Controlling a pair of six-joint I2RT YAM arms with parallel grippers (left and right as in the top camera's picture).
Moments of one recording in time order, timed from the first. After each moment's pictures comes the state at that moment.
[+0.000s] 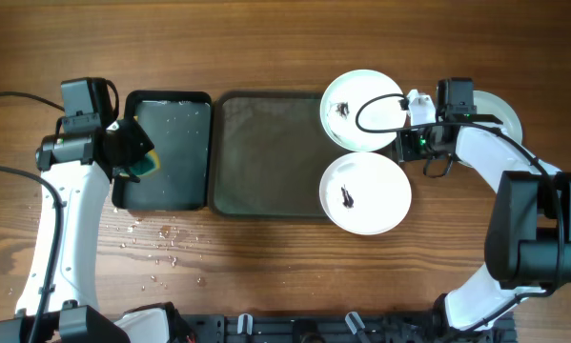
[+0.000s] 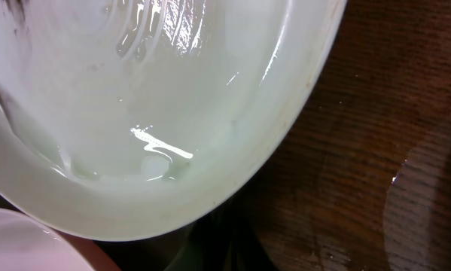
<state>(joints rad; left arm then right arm) 0.16 1.41 1.12 -0.84 -0.06 -0.42 -0.03 1.84 1.04 -0.46 -0.30 -0.17</state>
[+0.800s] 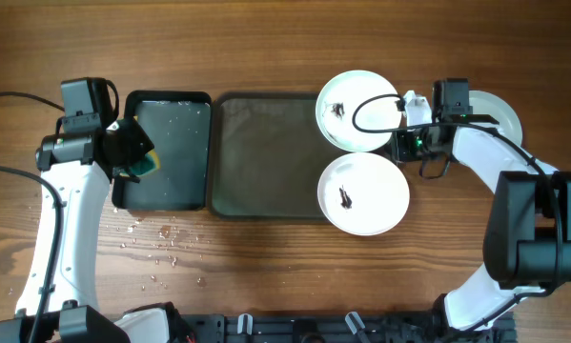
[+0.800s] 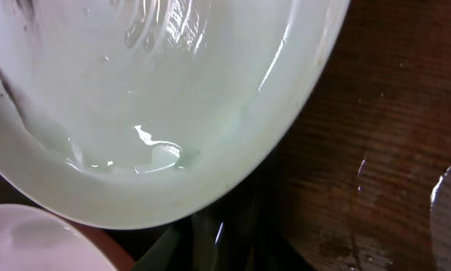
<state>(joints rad) 0.16 1.41 1.12 -0.84 -0.06 -0.42 -0.01 1.84 1.04 -0.49 -0.33 -0.13</state>
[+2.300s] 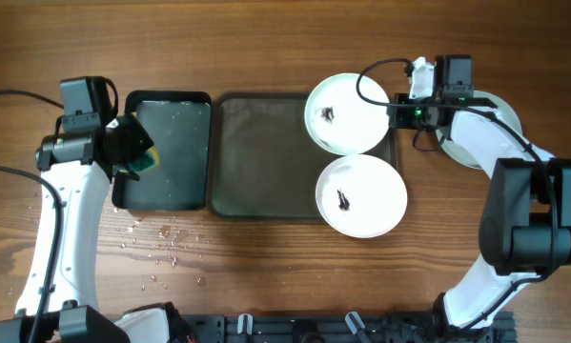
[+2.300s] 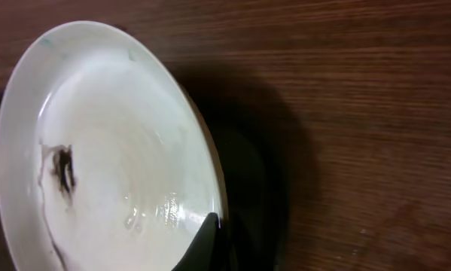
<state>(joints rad) 0.16 1.41 1.12 -0.81 -0.05 -0.42 0.00 1.91 1.17 -0.31 -0.37 0.09</state>
